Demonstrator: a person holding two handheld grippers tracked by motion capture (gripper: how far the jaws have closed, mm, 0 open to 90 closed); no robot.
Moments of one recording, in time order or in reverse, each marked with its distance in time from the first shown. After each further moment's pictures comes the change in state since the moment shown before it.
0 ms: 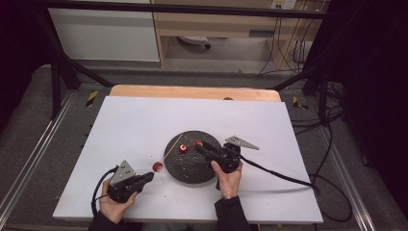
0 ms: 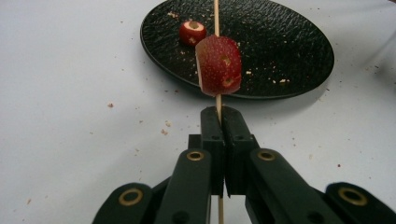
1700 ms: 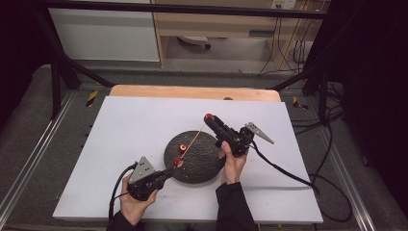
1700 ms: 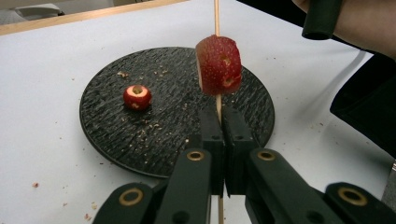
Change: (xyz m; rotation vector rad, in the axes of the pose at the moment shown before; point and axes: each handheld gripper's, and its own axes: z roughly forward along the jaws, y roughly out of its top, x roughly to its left) left arm -0.047 0.043 0.019 -0.091 -0.048 -0.003; right arm -0.009 0.044 -0.007 -0.355 0.079 0.075
